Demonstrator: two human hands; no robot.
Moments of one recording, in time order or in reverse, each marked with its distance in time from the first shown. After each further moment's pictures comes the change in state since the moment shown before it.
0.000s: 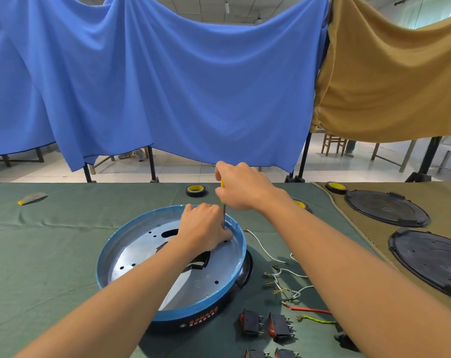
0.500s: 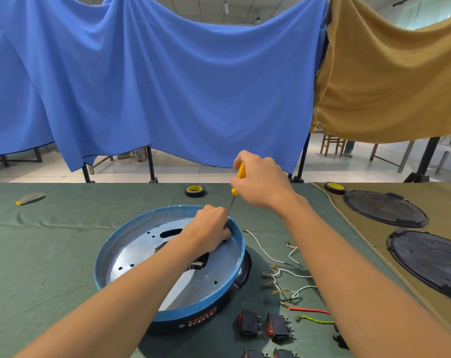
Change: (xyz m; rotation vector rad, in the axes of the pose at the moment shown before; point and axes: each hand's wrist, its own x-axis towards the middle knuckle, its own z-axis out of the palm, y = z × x) left_hand 0.002 0.006 -0.005 -0.180 -0.176 0.028; right_hand -0.012 0.024 -0.009 0.236 0.176 0.141
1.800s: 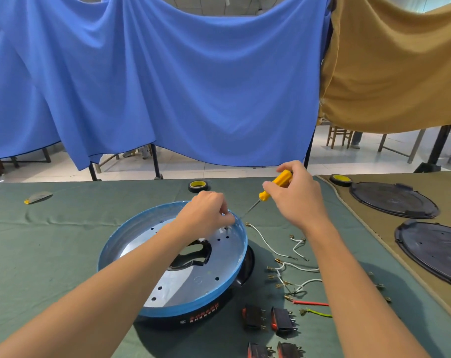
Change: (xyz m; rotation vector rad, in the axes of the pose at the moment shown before) left_hand -0.005 -0.006 -0.019 -0.111 0.093 0.043; right_hand -0.039 0.051 0.014 0.427 0.306 0.181
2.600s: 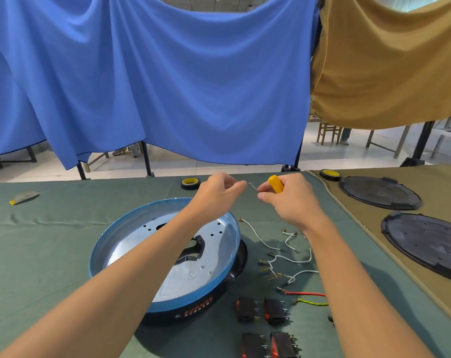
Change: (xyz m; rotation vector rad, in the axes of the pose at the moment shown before) left_hand 0.014 0.030 -0.001 -0.533 0.058 -0.092; right_hand -0.006 0.009 -0.008 -0.071 -0.162 0.093
